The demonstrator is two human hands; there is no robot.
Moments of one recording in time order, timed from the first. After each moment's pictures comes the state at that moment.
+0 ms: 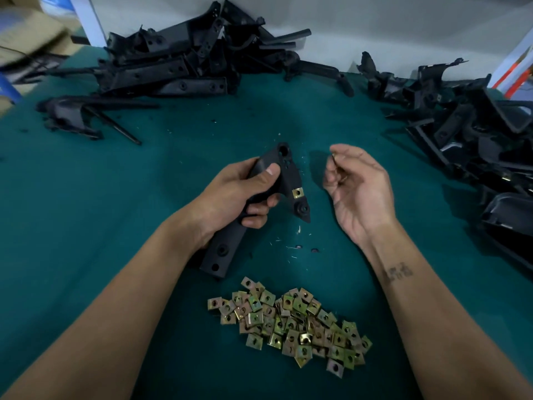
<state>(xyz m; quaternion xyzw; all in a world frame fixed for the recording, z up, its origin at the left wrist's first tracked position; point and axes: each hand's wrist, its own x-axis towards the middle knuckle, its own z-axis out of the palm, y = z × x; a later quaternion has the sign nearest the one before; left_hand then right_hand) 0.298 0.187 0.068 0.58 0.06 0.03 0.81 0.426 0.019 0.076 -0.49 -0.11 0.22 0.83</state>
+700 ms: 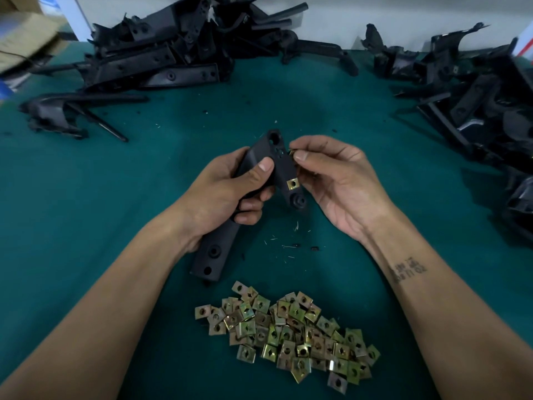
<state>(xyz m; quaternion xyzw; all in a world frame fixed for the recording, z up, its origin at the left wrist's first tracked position) 0.300 0.184 0.066 0.62 0.05 0.04 0.78 0.424 0.032 0.072 -0.47 -0.22 0.36 0.78</state>
